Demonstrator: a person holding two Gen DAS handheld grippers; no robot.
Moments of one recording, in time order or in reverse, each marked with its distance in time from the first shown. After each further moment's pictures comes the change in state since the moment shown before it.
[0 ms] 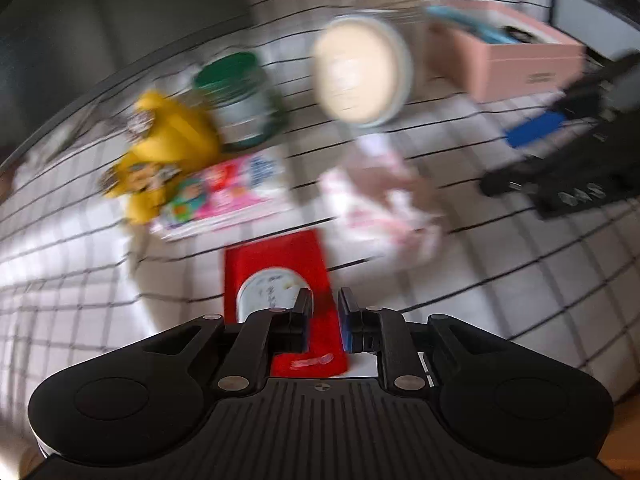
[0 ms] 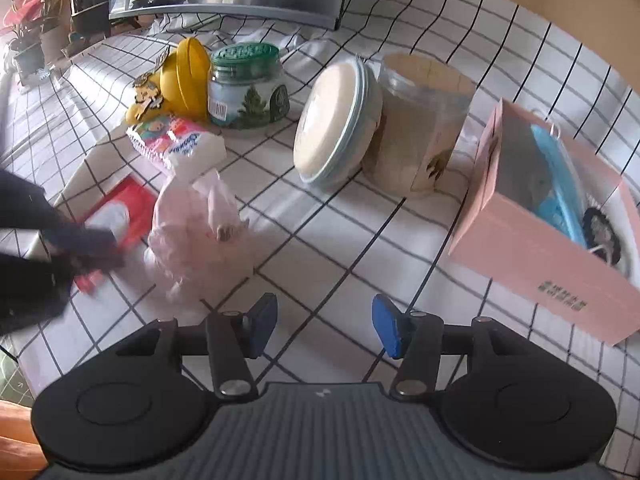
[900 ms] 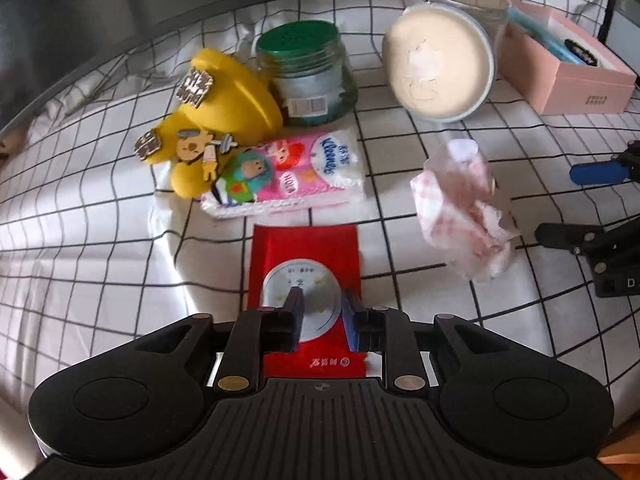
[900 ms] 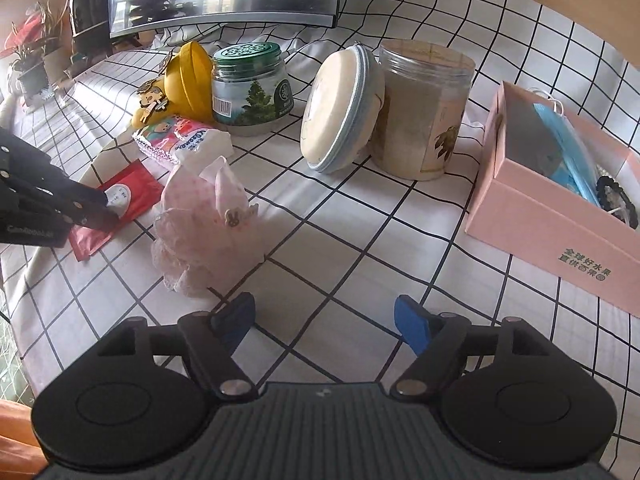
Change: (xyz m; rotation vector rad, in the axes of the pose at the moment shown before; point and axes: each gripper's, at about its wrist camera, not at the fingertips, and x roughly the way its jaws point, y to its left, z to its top) left arm 0.007 0.032 0.014 -0.097 0.091 -0.006; right arm 0.003 0.002 -0.019 0.056 -0.056 0.030
